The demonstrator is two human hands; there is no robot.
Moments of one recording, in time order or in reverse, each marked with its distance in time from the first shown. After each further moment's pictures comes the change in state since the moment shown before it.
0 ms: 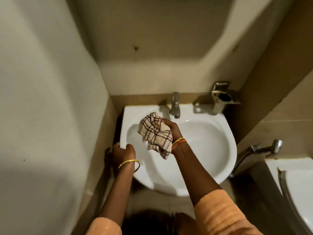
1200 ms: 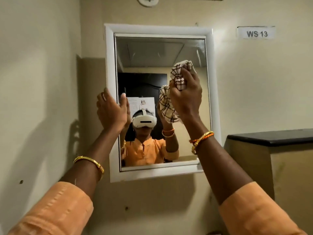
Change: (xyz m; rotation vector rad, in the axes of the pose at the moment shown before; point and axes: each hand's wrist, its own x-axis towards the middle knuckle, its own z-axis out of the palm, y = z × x) left_hand -0.106 0.525 -0.125 -0.336 0.571 1.320; right_hand -0.219 -0.367 0.274 -0.689 0.531 -2.111
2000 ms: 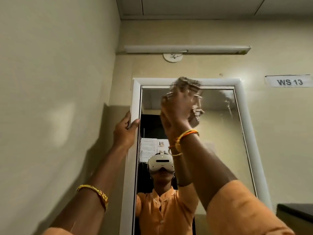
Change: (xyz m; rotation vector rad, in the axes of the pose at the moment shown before) left_hand 0.108 -0.003 0.017 -0.626 -0.198 -0.078; right_hand 0.121 -0.028 0.141 -0.433 -0.035 -0.103
